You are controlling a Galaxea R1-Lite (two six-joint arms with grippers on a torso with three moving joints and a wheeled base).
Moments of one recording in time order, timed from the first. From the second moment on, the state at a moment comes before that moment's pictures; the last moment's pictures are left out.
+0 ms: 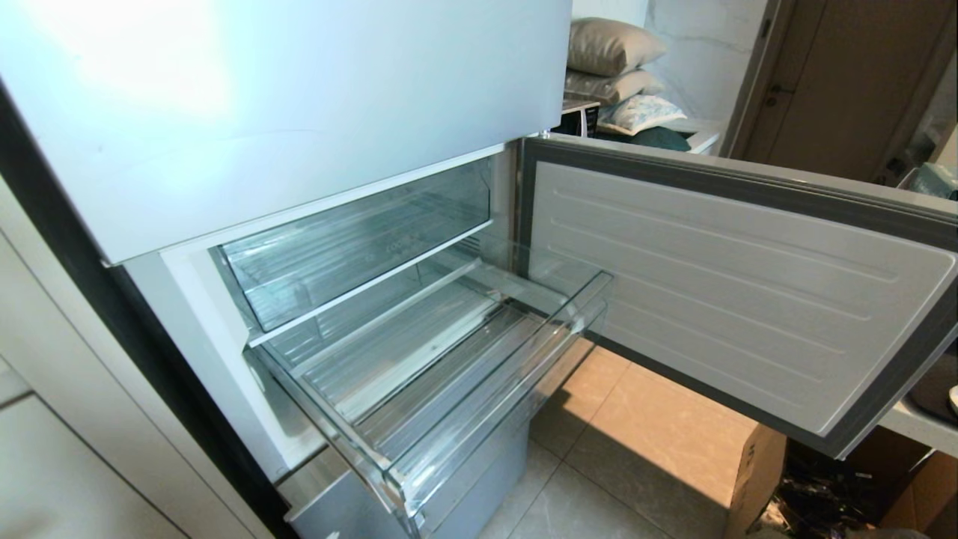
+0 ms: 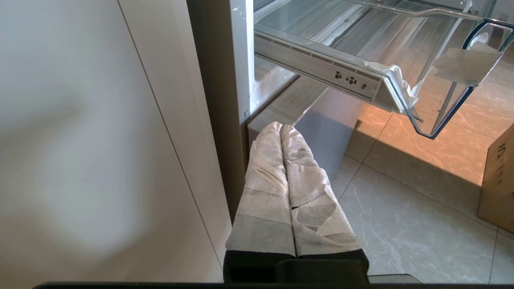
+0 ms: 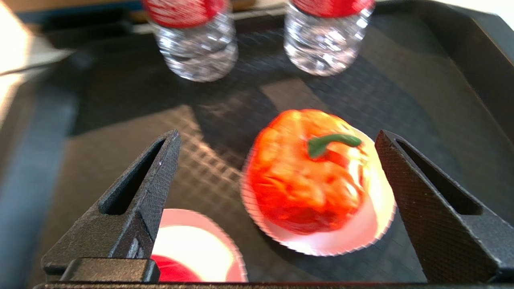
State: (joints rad) left arm -0.01 0.00 -0.07 0.17 0.01 0.00; right arm -0.95 2.26 -1.18 -0.81 0.08 0.06
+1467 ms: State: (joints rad) left arm -0.01 0.00 -0.07 0.17 0.01 0.00; right arm -0.95 2.37 -1.23 -0.81 0.05 0.04
